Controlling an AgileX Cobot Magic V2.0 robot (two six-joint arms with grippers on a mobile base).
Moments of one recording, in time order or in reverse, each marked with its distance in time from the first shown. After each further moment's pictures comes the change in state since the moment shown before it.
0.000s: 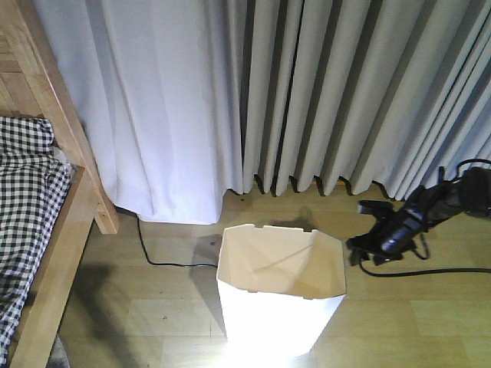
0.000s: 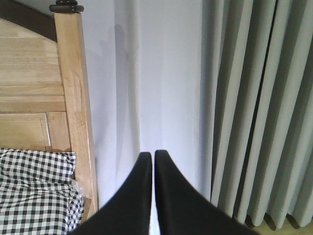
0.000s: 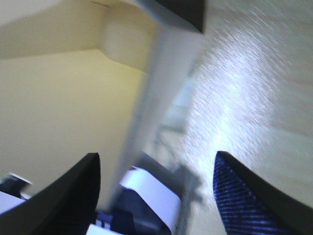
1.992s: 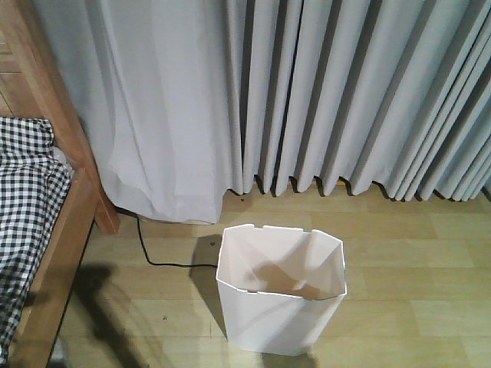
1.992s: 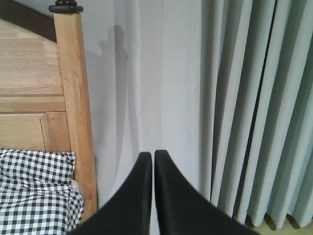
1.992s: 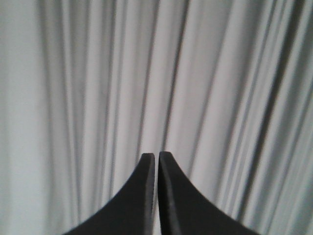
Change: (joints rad) left arm 0.000 0.000 0.000 0.000 0.000 0.000; right arm 0.114 -2.709 1.444 -0.241 -0.398 0.351
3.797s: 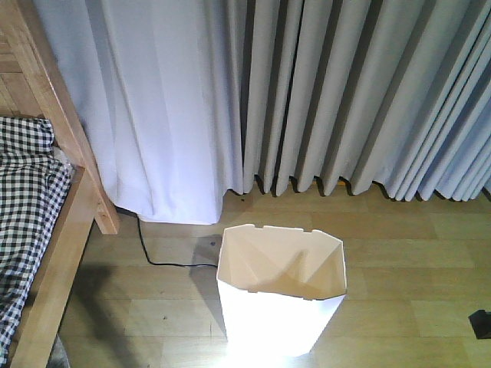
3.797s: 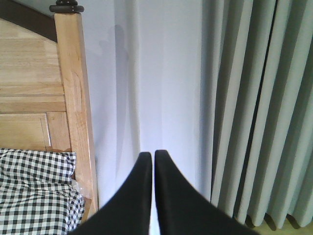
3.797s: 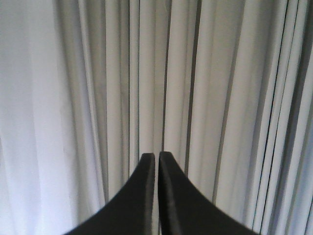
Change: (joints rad) left arm 0.000 0.000 0.000 0.000 0.000 0.000; right arm 0.093 -0.181 0.260 -0.349 -0.124 0.452
